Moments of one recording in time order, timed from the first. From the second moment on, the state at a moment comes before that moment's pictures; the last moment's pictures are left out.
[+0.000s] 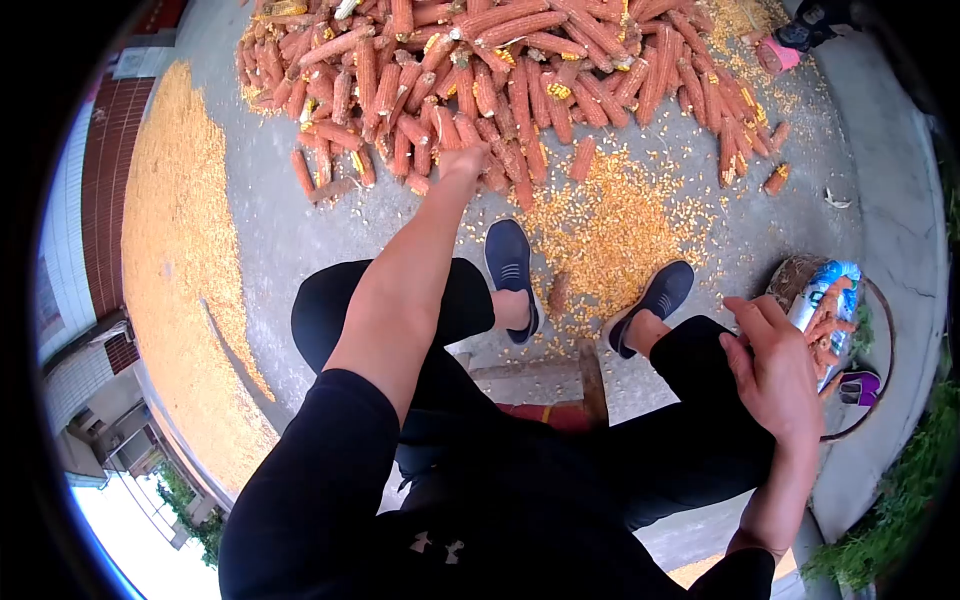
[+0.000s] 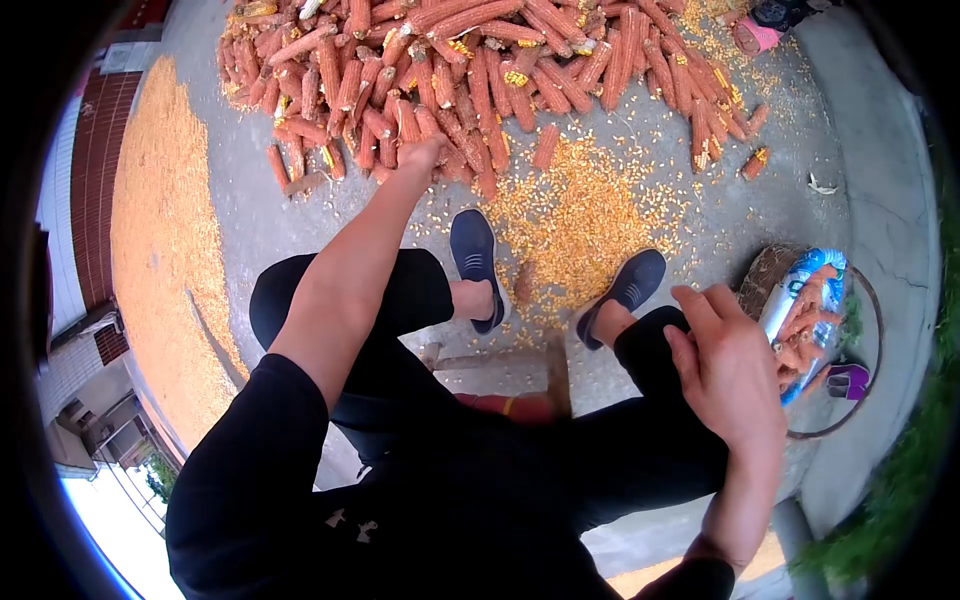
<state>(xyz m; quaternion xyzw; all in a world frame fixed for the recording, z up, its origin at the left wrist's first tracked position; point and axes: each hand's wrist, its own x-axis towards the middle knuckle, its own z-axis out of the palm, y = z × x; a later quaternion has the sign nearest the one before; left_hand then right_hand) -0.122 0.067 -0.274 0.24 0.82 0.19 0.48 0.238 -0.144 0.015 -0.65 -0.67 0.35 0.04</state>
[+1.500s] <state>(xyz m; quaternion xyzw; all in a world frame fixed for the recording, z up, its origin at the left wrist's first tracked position) 0.033 -0.023 0.016 0.57 0.33 0.33 0.68 0.197 -0.066 0.015 -0.41 -0.28 0.61 0.62</state>
